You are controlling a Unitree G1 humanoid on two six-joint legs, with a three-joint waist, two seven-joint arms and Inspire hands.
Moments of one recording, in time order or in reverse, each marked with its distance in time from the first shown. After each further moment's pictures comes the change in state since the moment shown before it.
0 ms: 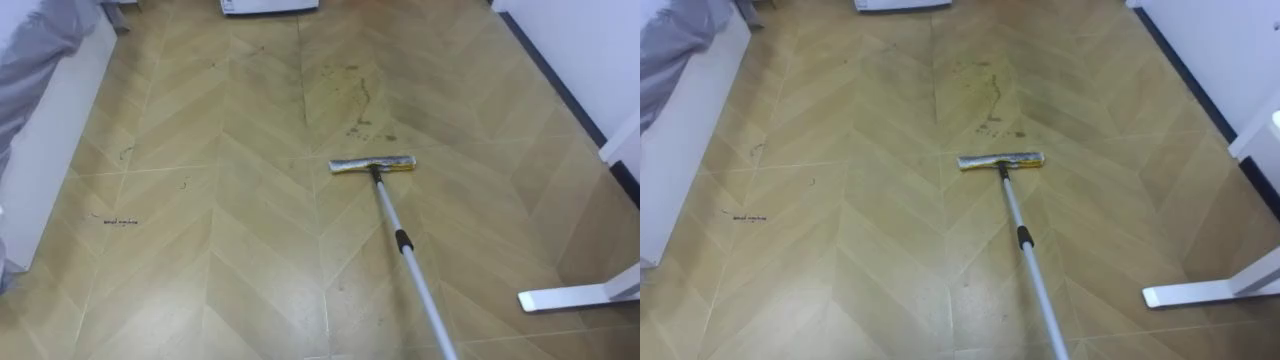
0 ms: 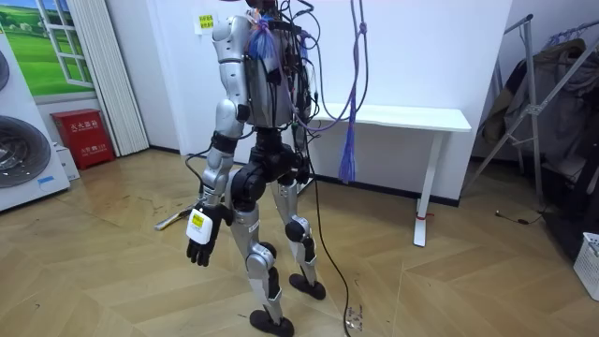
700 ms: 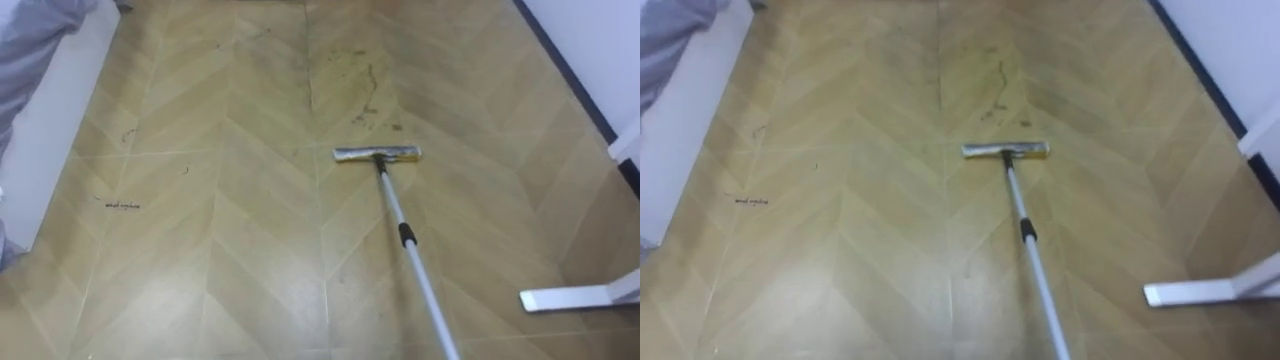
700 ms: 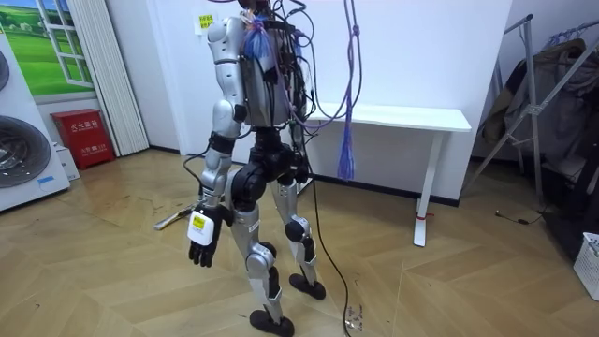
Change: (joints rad) left arm -0.028 0.013 0.000 0.008 0.001 0.001 -0.024; right arm -0.022 -0.005 0.037 0.023 0.117 0.010 -0.004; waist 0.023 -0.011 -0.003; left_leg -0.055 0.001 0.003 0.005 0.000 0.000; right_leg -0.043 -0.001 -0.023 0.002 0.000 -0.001
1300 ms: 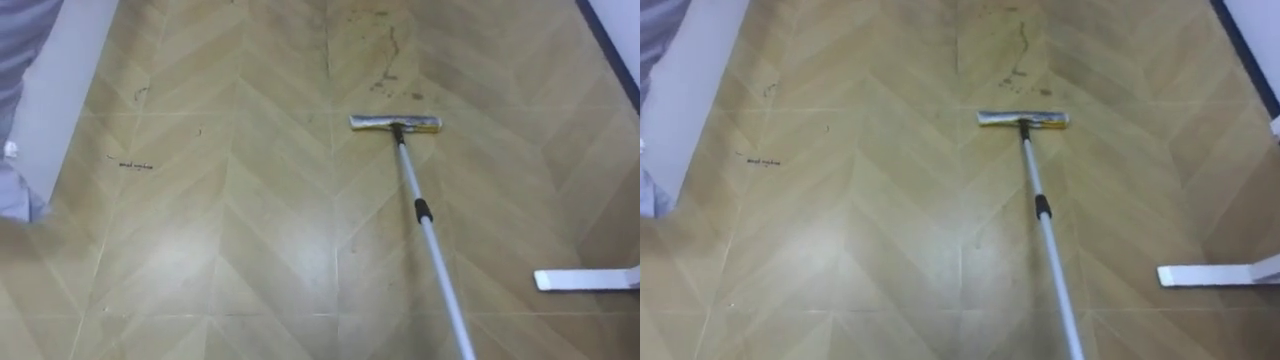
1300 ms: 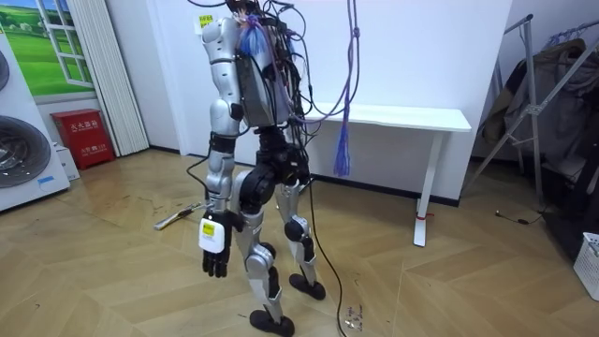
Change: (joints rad) left arm -0.104 0.003 -0.033 0.130 0.000 -0.002 0.008; right arm -0.092 -0.027 0.015 0.065 0.117 -0.025 -0.041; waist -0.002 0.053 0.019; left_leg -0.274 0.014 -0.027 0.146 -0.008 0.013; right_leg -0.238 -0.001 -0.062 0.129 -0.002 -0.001
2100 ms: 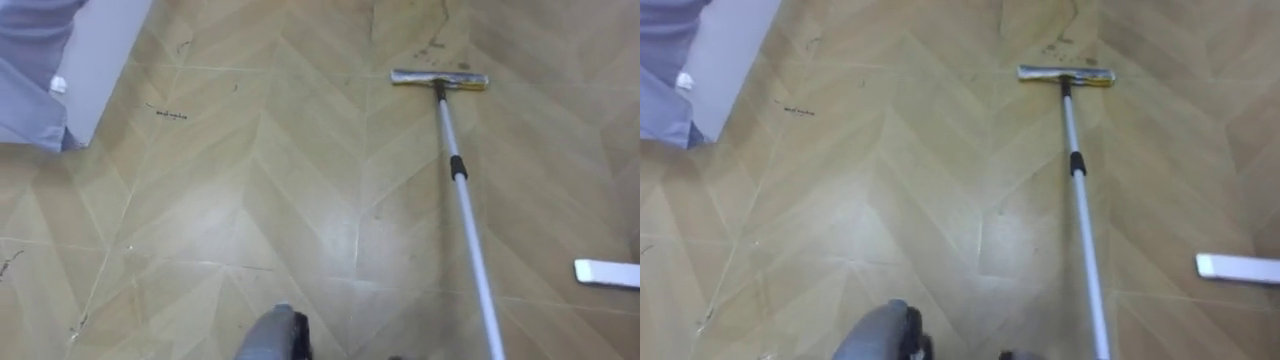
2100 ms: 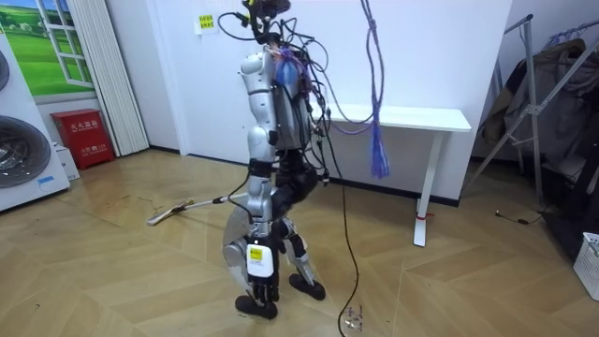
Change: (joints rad) left arm 0.023 0.010 -0.123 0.032 0.048 0.102 -0.006; right arm -0.244 -0.038 0.059 0.147 0.207 0.059 -0.057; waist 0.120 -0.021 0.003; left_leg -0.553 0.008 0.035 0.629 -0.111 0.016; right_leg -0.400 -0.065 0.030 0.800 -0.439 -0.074
